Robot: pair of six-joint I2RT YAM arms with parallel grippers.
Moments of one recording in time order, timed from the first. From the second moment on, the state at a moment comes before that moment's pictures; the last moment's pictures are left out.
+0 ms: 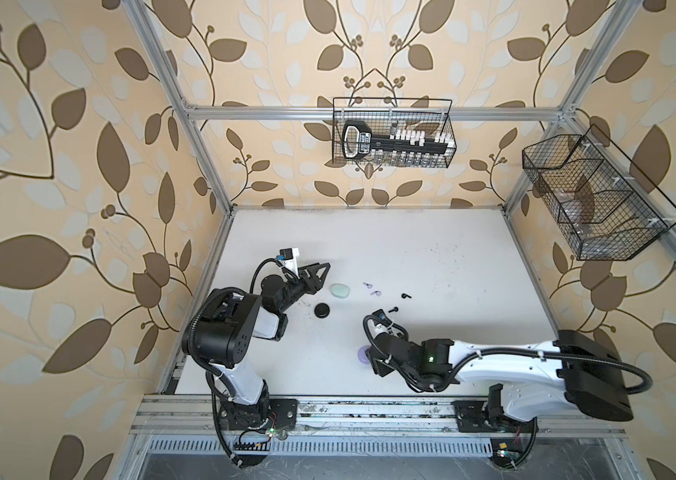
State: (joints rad) left arm -0.10 1.69 0.38 1.28 0.55 -0.73; right arm 1.25 1.46 0.76 -0.30 0.38 0.68
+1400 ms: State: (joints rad) left arm -0.11 0.97 0.45 0.16 0.45 -0.56; right arm 1.16 1.53 0.69 -0.26 0.37 0.85
